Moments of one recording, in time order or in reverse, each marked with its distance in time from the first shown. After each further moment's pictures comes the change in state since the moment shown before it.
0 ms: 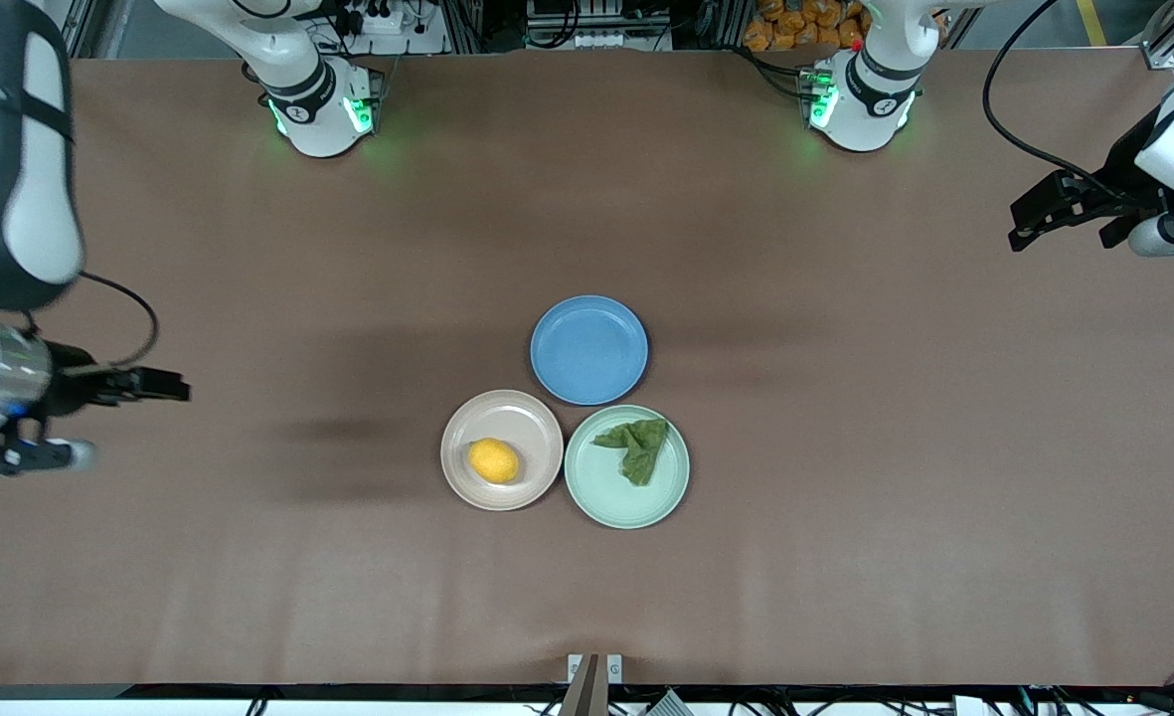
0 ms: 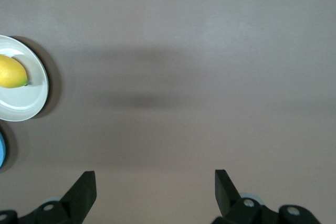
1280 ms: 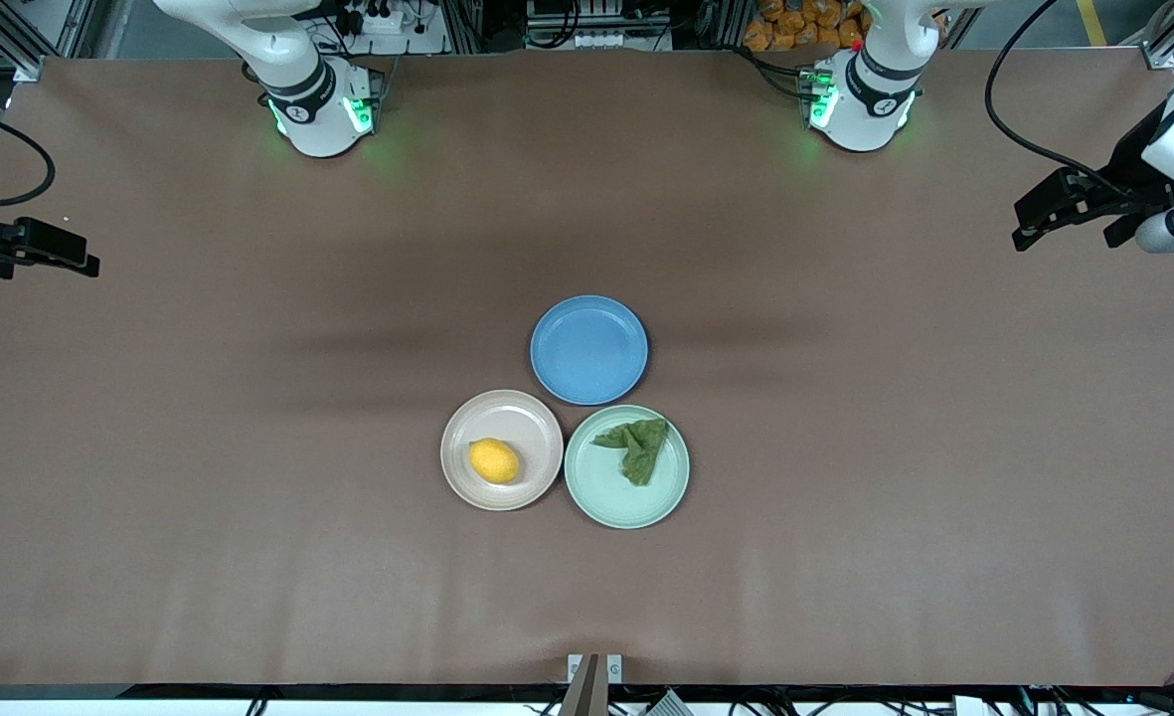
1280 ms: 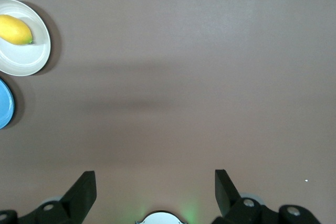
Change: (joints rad) left arm 0.001 -0.003 0.000 0.005 0.000 0.006 0.000; right arm 0.037 -0.283 -0.062 -0.068 -0.073 -0.227 0.018
